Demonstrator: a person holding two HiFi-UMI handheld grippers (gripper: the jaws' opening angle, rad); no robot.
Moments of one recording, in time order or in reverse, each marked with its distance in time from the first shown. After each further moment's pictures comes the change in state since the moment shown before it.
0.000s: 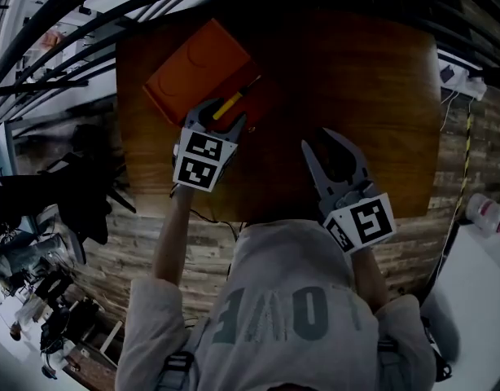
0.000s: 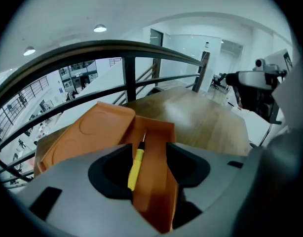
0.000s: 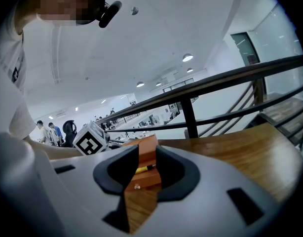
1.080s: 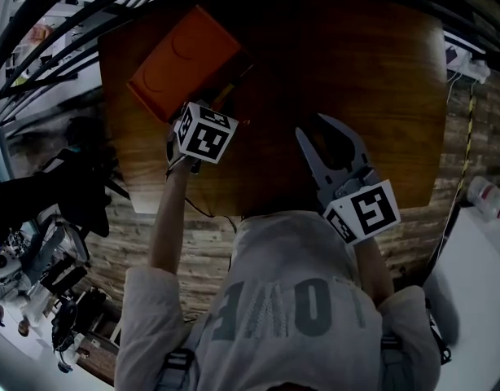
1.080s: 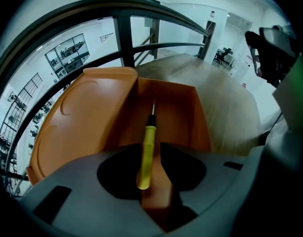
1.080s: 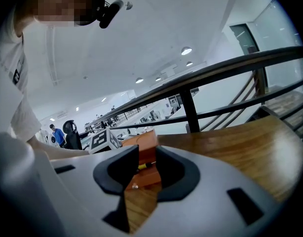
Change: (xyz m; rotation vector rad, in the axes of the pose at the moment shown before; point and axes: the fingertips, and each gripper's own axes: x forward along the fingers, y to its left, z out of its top) left arm 0.057 0.024 -0.055 0.065 0.319 0.019; right arm 0.025 -0.012 -0.008 0.042 0.055 0.023
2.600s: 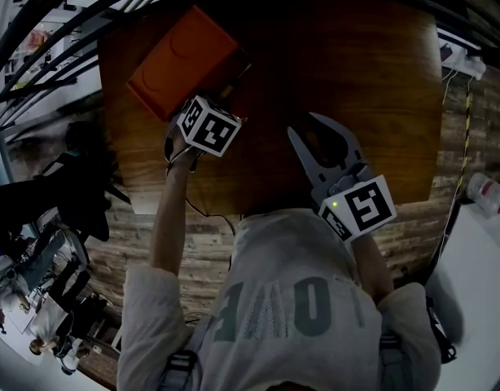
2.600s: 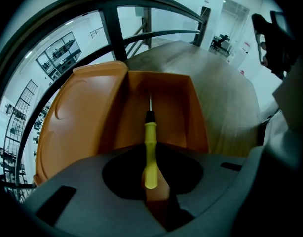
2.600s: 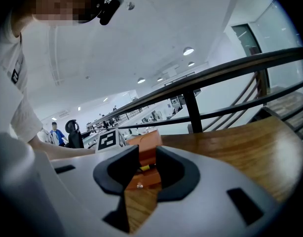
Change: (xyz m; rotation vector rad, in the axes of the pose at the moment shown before) left arm 0.003 -0.009 -0.012 0.090 0.118 0.000; right arm -0.005 0.014 -0.003 -0.011 -0.005 0.018
